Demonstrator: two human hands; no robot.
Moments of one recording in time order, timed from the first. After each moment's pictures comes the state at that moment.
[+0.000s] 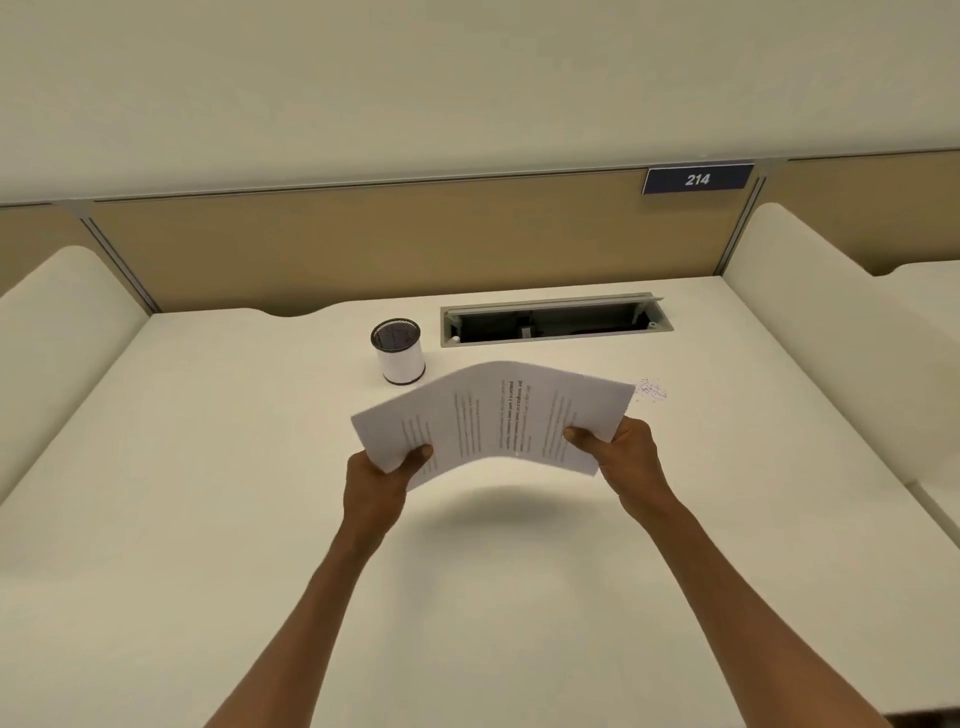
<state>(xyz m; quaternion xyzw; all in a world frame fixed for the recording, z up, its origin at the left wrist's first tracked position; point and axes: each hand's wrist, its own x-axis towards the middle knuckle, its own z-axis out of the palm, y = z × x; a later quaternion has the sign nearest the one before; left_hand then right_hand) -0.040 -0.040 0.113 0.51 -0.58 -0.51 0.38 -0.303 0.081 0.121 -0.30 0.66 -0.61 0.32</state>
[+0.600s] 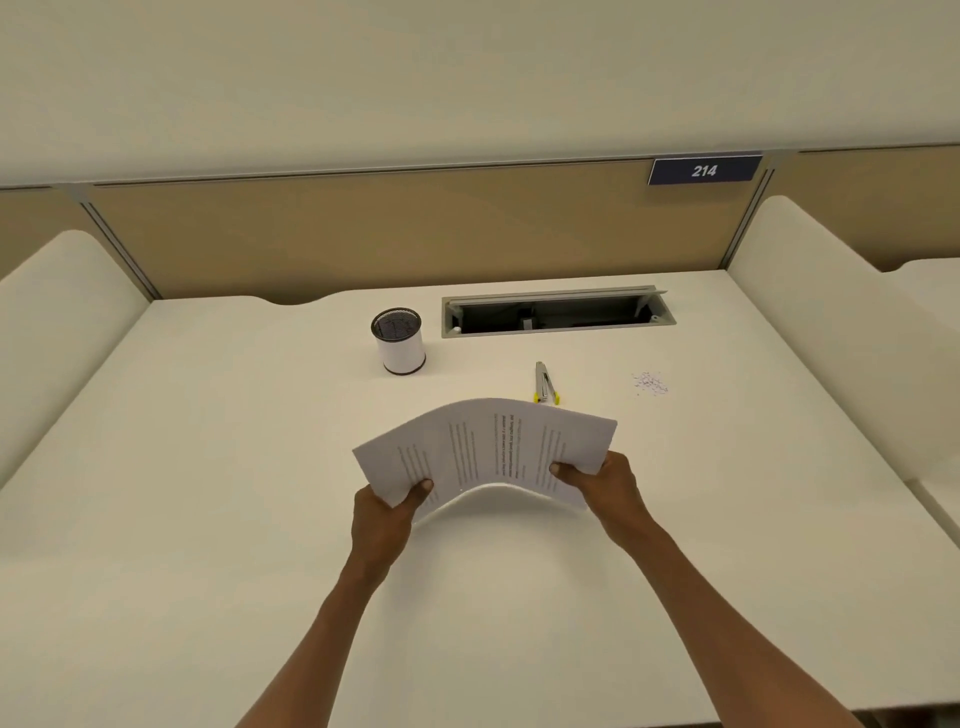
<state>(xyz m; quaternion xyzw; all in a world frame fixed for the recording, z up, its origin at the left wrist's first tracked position) -0.029 -0.013 0.069 0.53 -0.56 -0.53 0.36 -0.289 0.091 0.071 -0.27 0.68 -0.57 0.37</state>
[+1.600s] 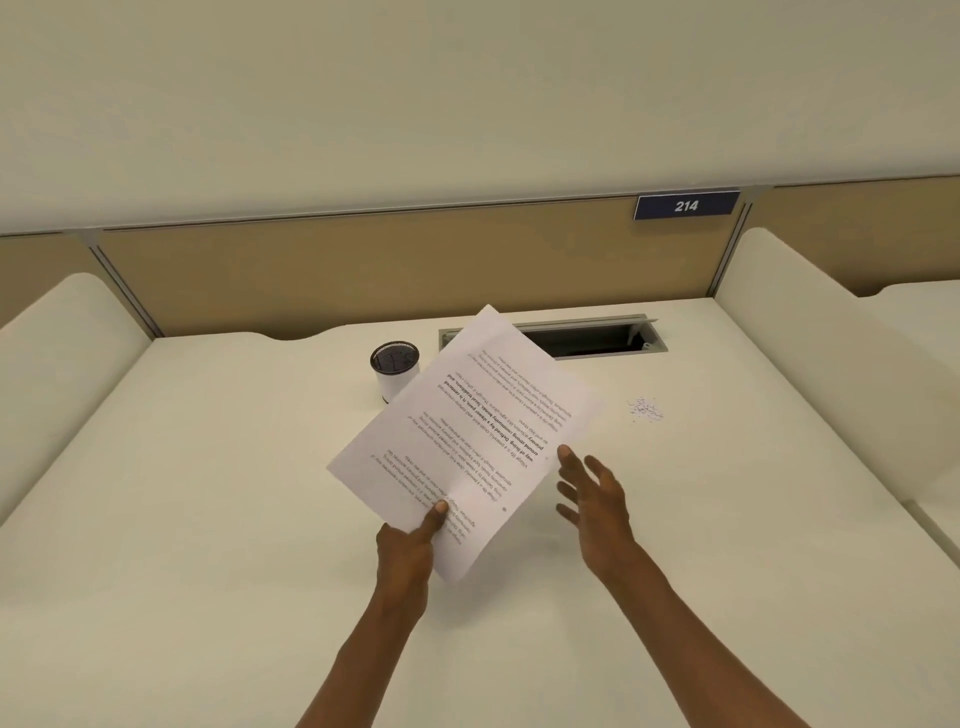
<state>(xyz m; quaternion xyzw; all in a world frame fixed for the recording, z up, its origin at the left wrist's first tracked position) -0.060 0.003 0.079 0.49 -0.39 -0.66 0.41 -0.264 0.078 0.091 -0.07 0.61 -0.67 0.42</state>
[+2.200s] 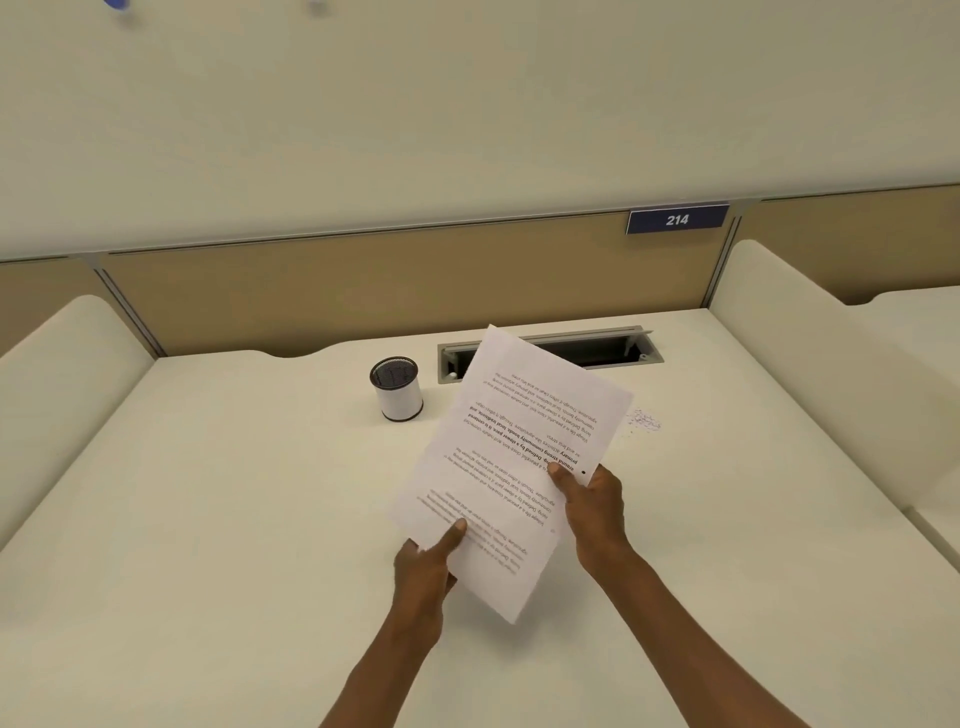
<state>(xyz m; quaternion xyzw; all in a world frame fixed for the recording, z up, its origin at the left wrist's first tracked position) -0.068 0.021 0.086 0.49 -0.34 -0.72 0.35 -0.254 0.074 0.116 -0.17 0.63 -0.69 0.32</state>
